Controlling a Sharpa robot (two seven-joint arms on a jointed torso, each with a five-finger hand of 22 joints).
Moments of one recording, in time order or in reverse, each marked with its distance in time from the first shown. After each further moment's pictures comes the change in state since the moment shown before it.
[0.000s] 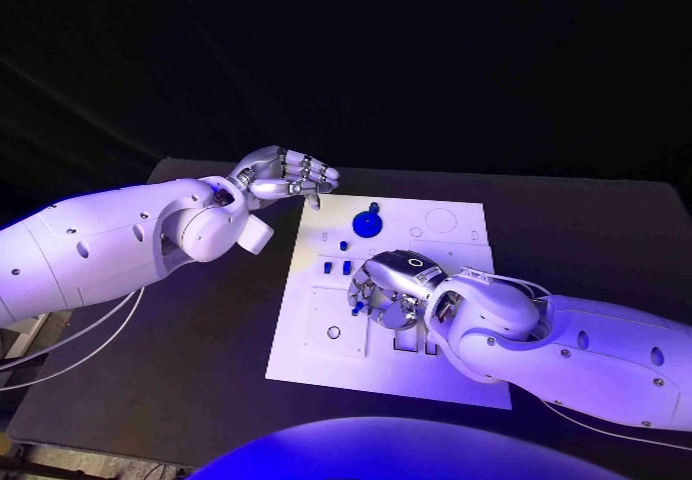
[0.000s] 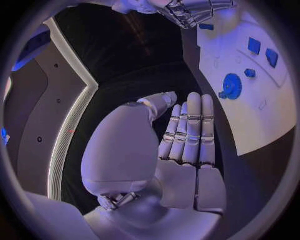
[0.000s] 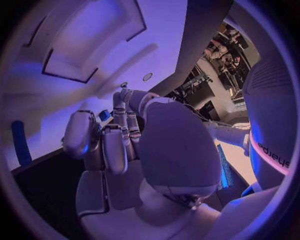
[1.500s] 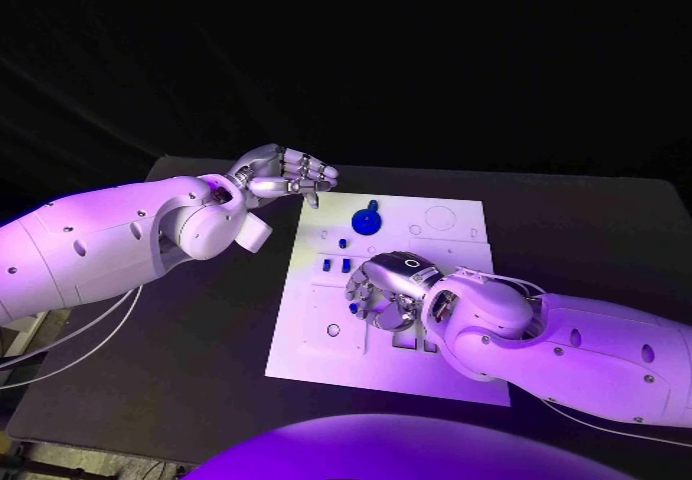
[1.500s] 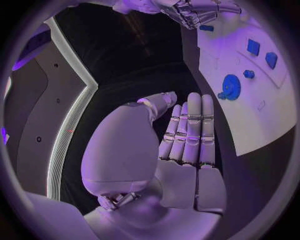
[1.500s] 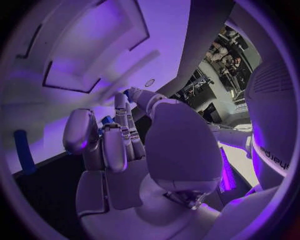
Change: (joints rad) left arm 0.000 -0.002 0.000 0.000 0.001 0.008 -0.009; left_hand 0.000 0.000 -0.002 -0.002 0.000 0.000 0.000 0.000 0.000 -0.004 0.004 0.000 0.000 0.000 0.000 -0.004 0.000 0.000 0.000 0.000 -0.004 -0.002; right arm -0.006 0.010 -0.005 -0.014 -0.004 0.018 -0.019; right_hand -0.128 -0.053 -0.077 0.005 -0.002 -0.156 0.020 -0.082 -0.023 -0.013 -0.005 -0.035 0.011 0.000 0.007 -0.008 -0.037 0.000 -0.011 0.011 -0.051 0.000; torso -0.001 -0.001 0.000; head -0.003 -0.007
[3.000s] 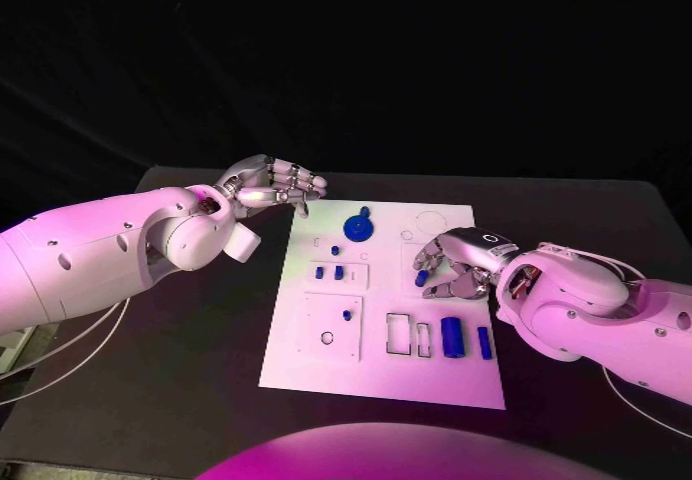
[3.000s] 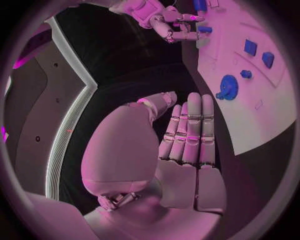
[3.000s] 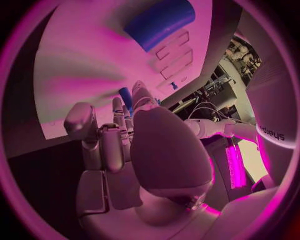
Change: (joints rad) left arm 0.000 -0.009 -0.002 -0.005 0.000 0.019 -0.005; left_hand 0.000 0.000 -0.001 -0.001 0.000 0.000 0.000 0.000 0.000 -0.003 -0.004 0.000 0.000 0.000 0.000 0.000 0.000 0.000 0.000 0.000 0.000 -0.001; right arm 0.089 -0.265 0.010 0.055 0.033 0.024 -0.011; right_hand 0.218 0.131 -0.557 0.195 0.014 -0.004 0.015 -0.057 -0.070 -0.131 0.021 0.020 -0.101 0.000 0.028 0.011 0.009 0.016 -0.017 0.020 -0.150 -0.001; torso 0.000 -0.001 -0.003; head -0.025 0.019
